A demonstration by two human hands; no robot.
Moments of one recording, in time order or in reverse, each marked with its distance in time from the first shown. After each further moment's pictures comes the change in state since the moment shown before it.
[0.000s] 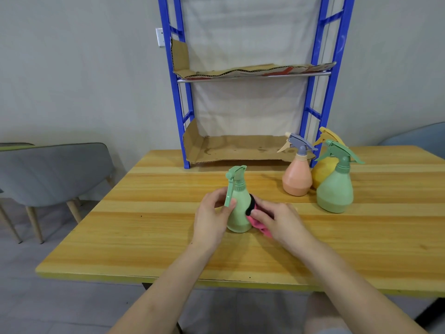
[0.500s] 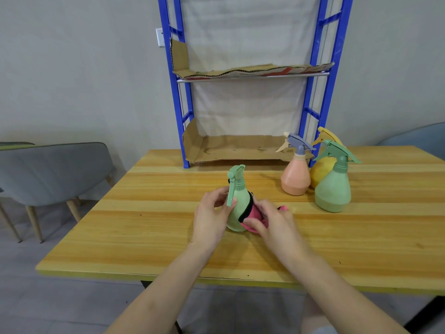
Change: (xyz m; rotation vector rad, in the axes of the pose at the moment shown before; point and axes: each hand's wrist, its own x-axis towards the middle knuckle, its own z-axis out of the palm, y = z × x) left_hand 0.001 -0.002 0.002 0.035 0.000 -0.019; right_hand -0.011 0.004 0.021 -0.177 0.136 -0.005
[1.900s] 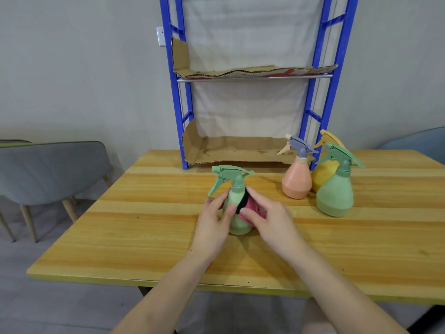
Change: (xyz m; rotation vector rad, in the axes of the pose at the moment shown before) left_hand -0.001 -0.013 0.003 0.073 -0.074 0.042; right_hand 0.021 -0.009 -0.002 0.163 0.018 -0.117
